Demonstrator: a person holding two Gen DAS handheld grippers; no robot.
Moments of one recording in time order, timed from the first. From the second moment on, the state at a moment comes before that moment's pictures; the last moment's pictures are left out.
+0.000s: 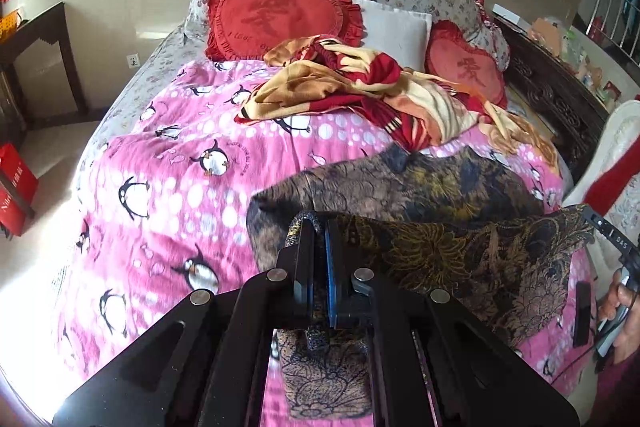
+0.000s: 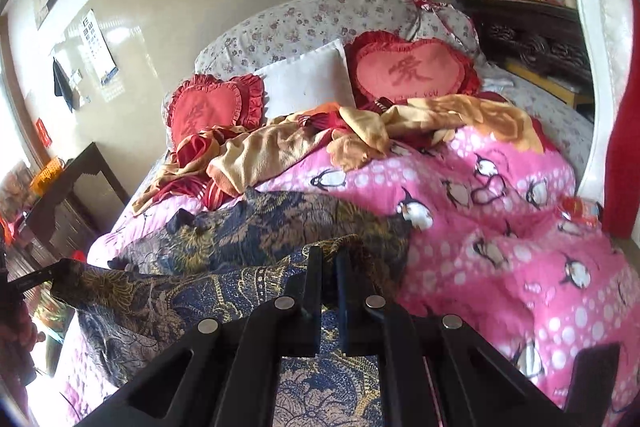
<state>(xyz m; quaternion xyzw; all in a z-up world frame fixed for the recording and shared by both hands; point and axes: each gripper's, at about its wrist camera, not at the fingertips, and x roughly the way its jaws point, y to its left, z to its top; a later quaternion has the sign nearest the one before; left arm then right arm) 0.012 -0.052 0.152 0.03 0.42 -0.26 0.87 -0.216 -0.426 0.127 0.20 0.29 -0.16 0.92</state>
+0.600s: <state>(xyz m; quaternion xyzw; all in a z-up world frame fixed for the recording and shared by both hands) 0.027 -0.065 0.134 0.08 0.42 -0.27 0.86 -0.193 -0.447 0.095 0.26 0.31 -0.13 0.90</state>
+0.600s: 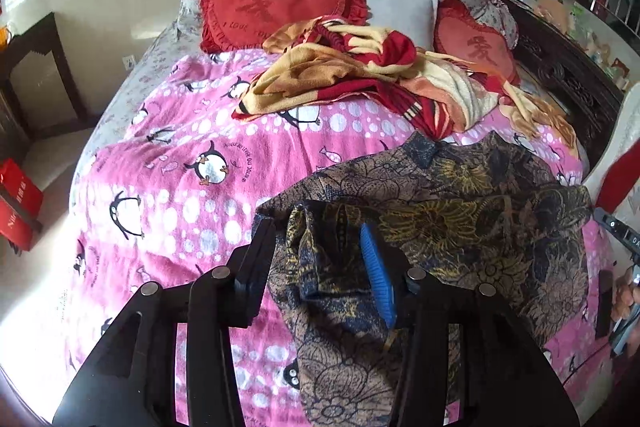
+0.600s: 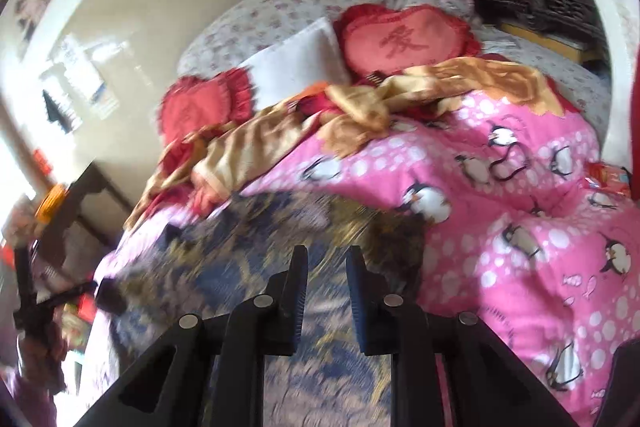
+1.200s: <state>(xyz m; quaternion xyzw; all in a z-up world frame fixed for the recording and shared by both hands) 0.079 -0.118 0.102 0.08 0.46 -0.27 0.84 -0.108 -0.438 0.081 0.18 0.31 -0.13 0.93</state>
